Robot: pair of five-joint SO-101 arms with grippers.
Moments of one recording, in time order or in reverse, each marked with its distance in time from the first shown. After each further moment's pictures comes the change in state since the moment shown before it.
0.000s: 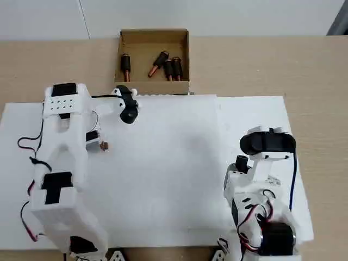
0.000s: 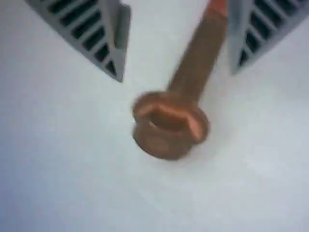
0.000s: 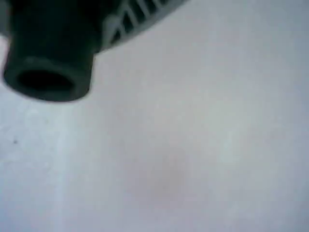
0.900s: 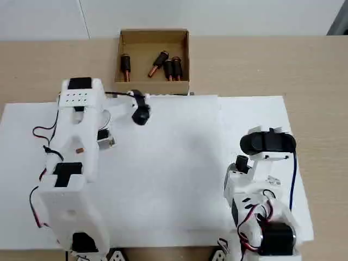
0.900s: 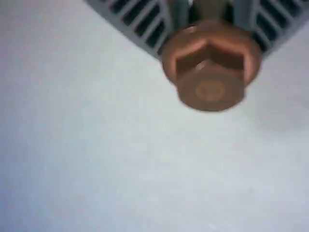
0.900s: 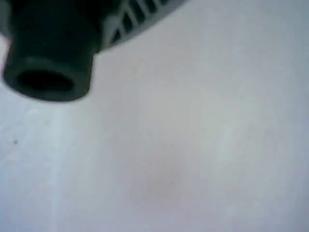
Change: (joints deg) left arm 5.5 7.9 -10.9 10.3 3.9; right arm 0.0 0.0 0.0 0.0 0.0
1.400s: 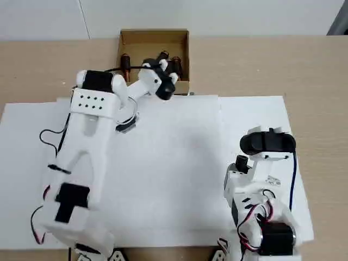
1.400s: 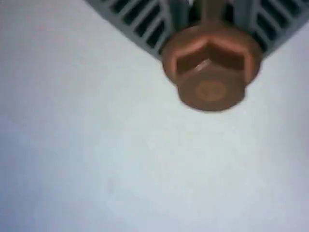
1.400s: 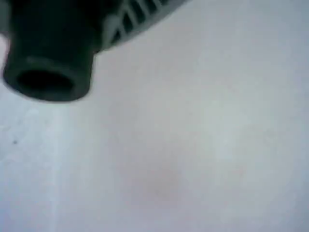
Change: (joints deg) left arm 11.8 -20.0 -1.1 0.5 26.2; right arm -0.1 0.0 0.0 0.0 0.0
